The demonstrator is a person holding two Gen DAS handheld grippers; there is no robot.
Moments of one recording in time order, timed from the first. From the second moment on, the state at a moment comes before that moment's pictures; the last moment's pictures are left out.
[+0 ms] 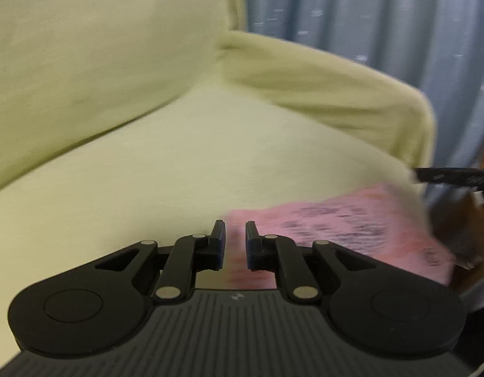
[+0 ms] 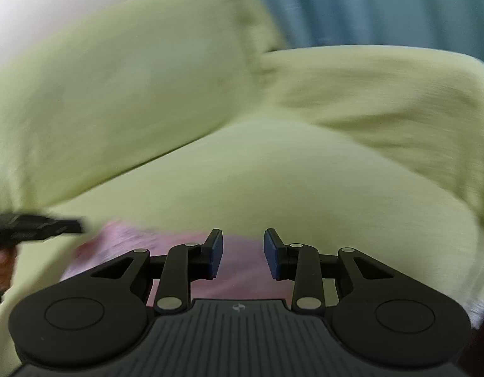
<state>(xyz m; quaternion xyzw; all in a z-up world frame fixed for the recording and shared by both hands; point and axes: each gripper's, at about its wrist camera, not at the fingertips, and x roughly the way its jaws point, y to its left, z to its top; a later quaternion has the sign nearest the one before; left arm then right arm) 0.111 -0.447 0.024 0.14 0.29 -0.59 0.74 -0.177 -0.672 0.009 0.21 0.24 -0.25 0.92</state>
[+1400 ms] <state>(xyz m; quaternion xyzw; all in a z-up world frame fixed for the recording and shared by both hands) 0.000 -0.395 0.020 0.26 0.21 -0.60 0.72 -0.201 -0.552 0.012 0.09 0.31 -0.21 0.92</state>
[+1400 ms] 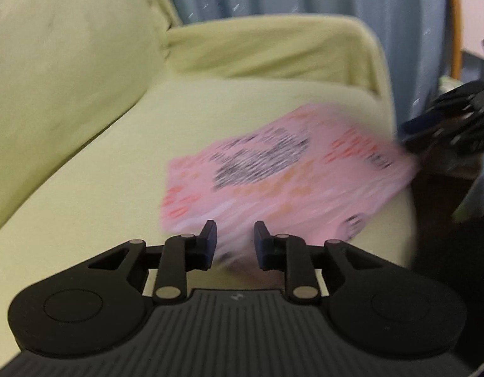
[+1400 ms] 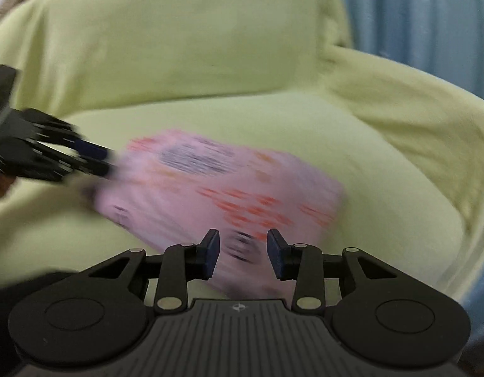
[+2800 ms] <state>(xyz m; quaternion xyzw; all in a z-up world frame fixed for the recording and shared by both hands) 0.014 -0.435 -0.006 0.26 0.23 -0.59 0.73 -0.174 -0.645 -0.021 0.21 0.27 -0.22 0.91</state>
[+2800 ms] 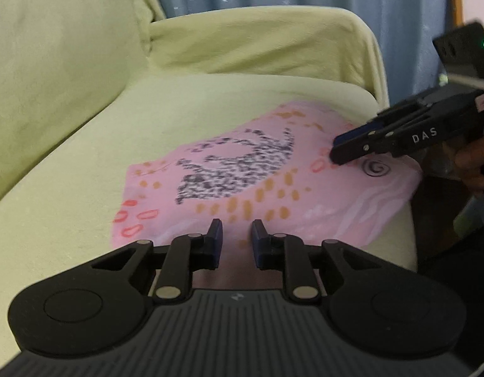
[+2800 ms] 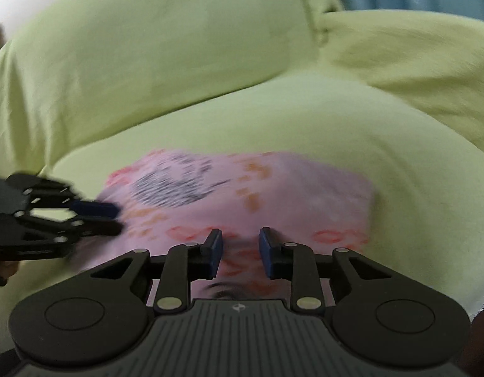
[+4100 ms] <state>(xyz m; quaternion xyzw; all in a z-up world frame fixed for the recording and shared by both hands) 0.014 -0.423 0.013 0.27 0.22 -0.55 0.76 -0.206 -0.582 0.011 0.24 0.26 -0.26 0.90</state>
